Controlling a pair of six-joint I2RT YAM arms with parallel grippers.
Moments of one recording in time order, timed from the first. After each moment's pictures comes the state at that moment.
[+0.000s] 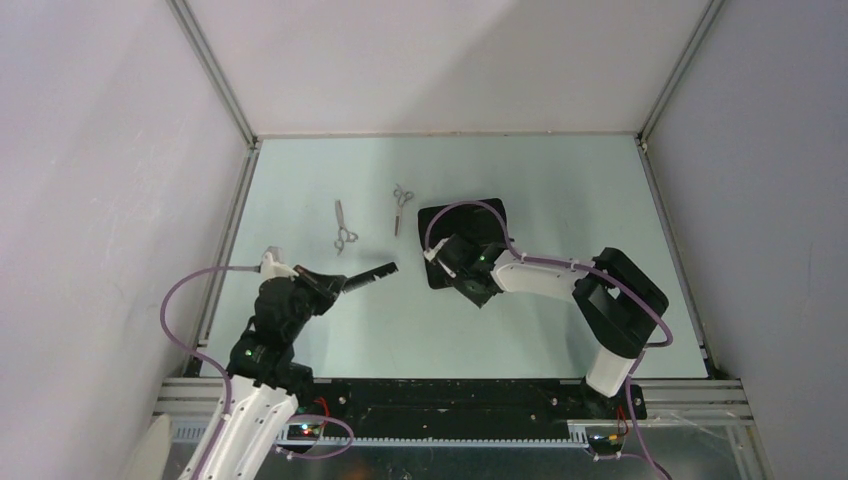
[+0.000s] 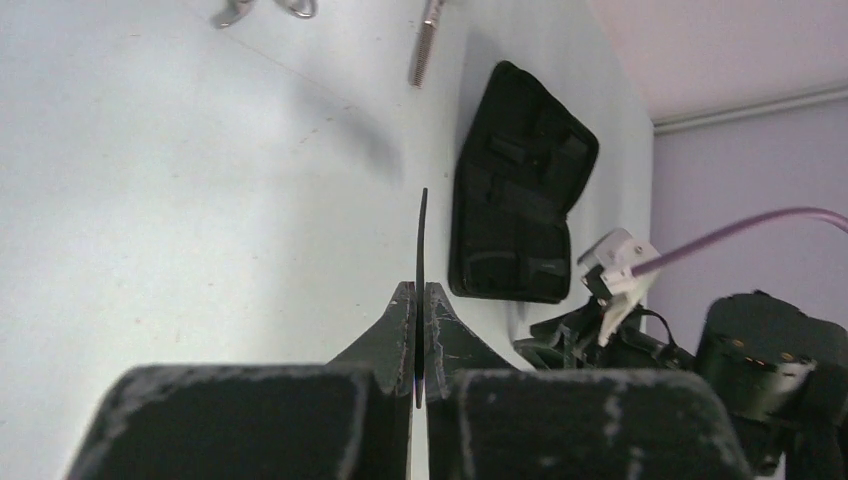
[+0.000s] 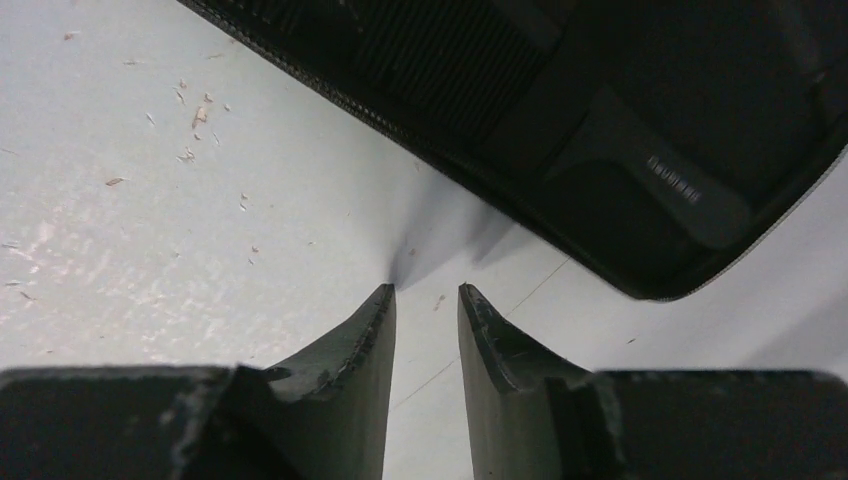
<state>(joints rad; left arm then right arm) -0.27 0.35 0.34 -0.39 -0.02 -0.96 0.89 1.74 1.06 -0.58 0.25 0.01</state>
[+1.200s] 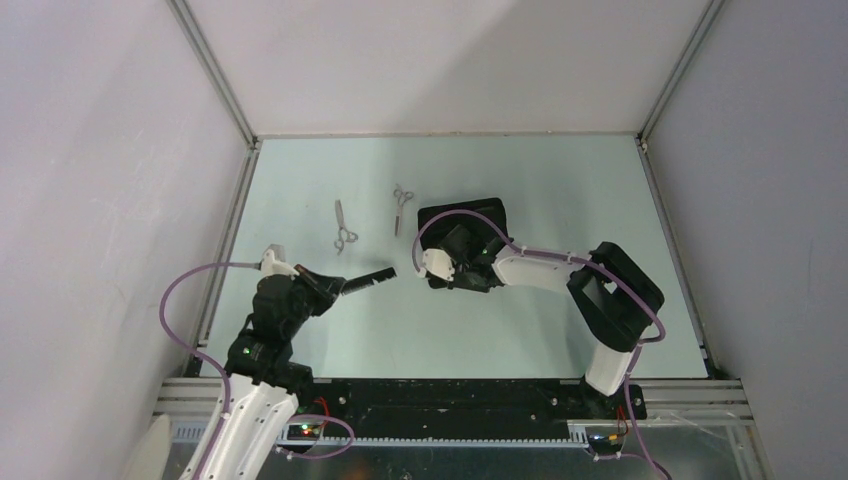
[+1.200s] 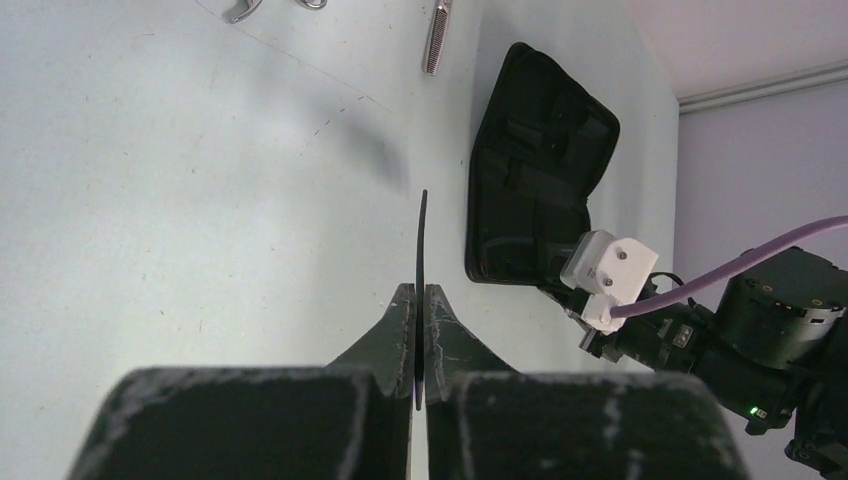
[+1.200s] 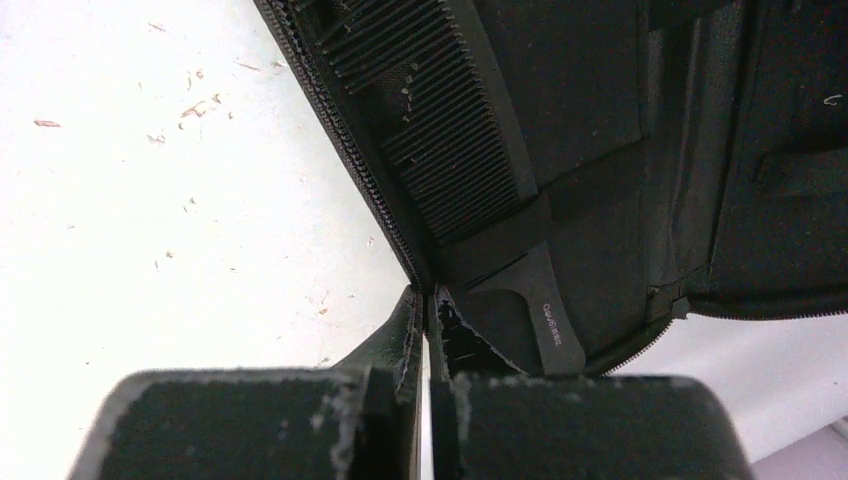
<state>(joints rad) -0.23 0.37 0.38 -0.46 0.02 -0.90 0.83 1.77 1.07 -0.44 0.16 -0.65</state>
